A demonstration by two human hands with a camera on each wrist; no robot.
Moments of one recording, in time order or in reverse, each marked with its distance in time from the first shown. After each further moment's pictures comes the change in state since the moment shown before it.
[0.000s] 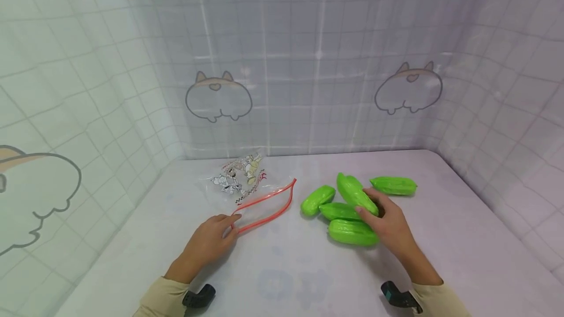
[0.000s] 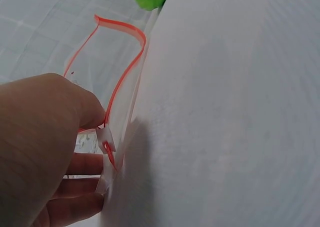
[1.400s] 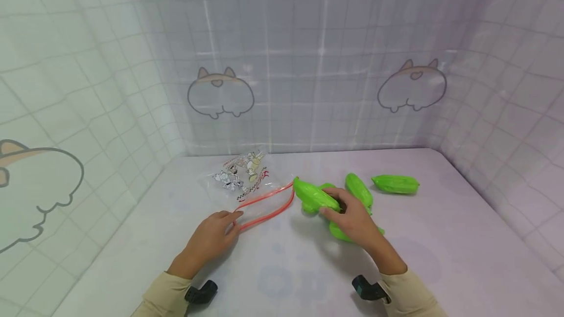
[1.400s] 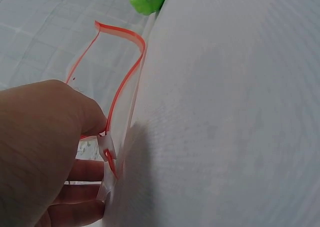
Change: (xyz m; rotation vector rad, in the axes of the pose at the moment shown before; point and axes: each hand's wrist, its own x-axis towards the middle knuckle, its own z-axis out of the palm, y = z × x) left_hand -0.002 0.004 -0.005 -0.003 0.008 0.005; right_hand 0.022 -0.038 0.053 0.207 -0.201 -0.089
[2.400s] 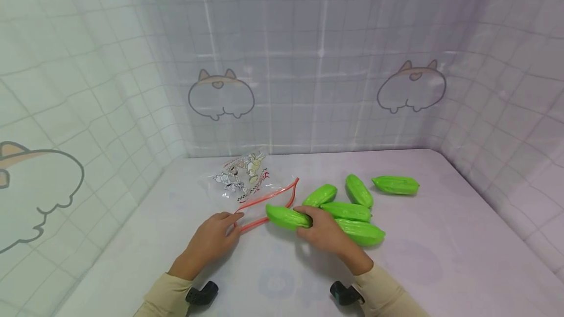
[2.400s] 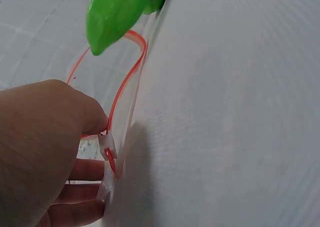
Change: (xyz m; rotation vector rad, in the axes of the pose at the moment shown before) left_hand 0.000 0.001 -0.003 0.018 0.023 0.041; right_hand 0.015 0.005 0.061 -0.198 -0.170 0.017
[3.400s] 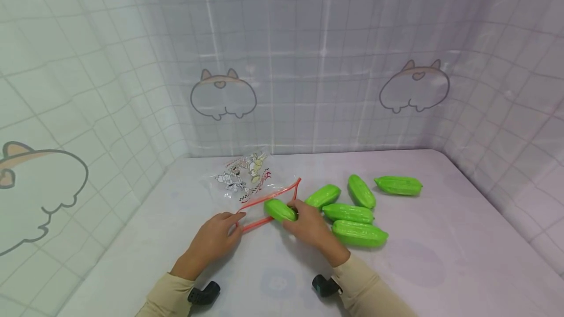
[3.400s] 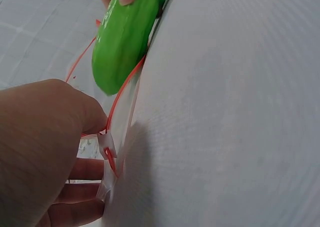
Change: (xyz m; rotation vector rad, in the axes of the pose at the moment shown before) left_hand 0.000 -0.002 0.002 0.013 0.018 0.024; right_hand 0.031 -0.010 0.032 -0.083 0.087 0.119
